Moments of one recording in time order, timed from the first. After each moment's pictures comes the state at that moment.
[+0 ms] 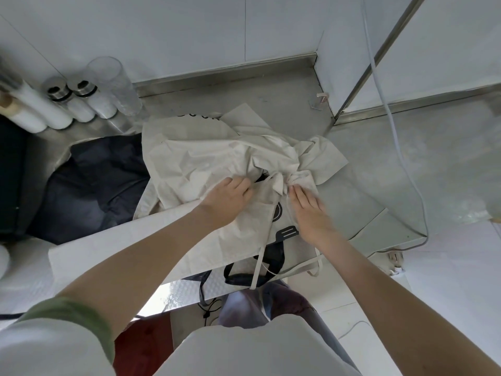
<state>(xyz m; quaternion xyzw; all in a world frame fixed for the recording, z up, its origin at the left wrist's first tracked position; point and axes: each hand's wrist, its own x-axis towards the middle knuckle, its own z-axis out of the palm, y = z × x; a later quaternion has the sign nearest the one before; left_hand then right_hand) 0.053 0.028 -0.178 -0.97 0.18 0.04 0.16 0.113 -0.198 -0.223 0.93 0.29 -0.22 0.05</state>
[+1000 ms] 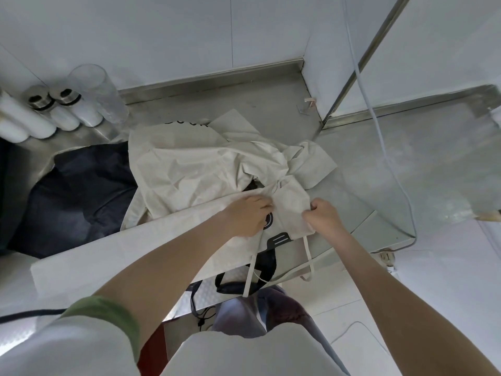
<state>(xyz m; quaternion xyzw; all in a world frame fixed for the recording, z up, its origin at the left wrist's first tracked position) 0.082 -0.020 -0.209 -0.95 0.20 0.25 -0.06 0.144 -0.217 -0.204 0.90 -0.07 -0.29 -0.30</state>
